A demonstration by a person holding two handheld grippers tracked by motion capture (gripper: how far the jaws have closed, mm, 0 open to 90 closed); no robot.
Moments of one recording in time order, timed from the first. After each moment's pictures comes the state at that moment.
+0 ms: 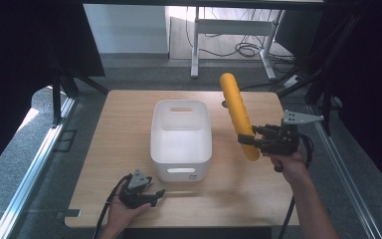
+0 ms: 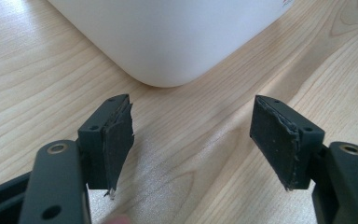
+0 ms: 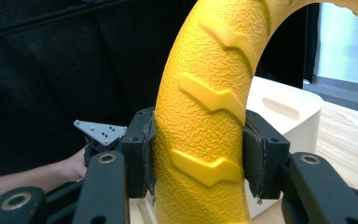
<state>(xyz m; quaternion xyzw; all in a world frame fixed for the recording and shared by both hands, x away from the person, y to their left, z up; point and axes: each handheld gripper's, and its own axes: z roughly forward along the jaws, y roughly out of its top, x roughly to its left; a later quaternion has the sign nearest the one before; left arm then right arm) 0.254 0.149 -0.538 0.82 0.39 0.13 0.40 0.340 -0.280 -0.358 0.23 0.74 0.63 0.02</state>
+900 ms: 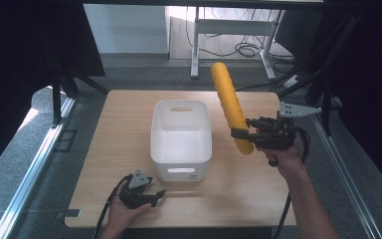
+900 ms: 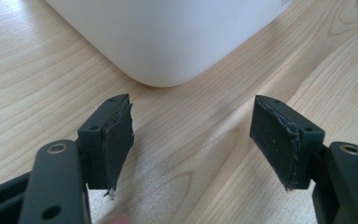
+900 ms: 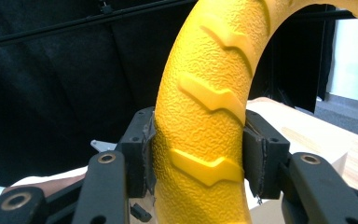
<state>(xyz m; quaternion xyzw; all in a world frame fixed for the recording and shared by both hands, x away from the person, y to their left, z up) 0.254 0.148 -0.538 0.82 0.38 0.12 0.40 0.337 -0.257 -0.329 0.20 0.73 0.65 0.02</state>
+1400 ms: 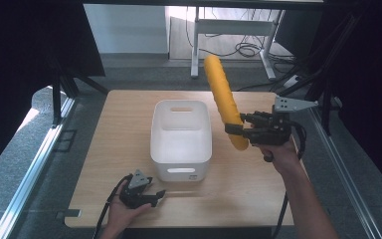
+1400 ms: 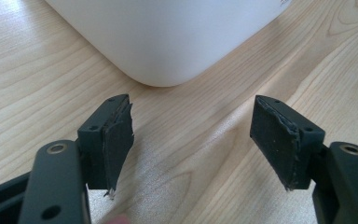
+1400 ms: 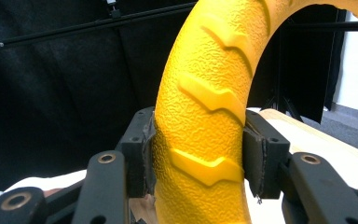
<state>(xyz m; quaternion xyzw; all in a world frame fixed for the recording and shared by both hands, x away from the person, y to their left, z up) 0.254 0.149 -0.538 0.82 0.38 0.12 0.40 0.337 -0.240 -0.311 0.18 0.73 0.65 0.03</state>
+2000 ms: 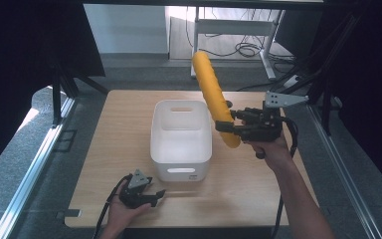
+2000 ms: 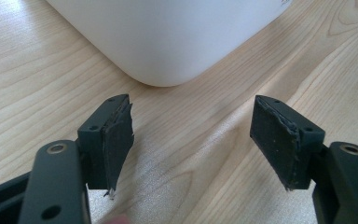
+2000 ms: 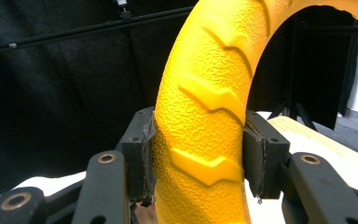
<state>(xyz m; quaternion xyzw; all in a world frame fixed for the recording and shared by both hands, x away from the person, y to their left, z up) 0.254 0.149 -0.538 0.82 0.38 0.12 0.40 0.339 -0.216 -0.301 0.16 0.74 0.66 0.01</state>
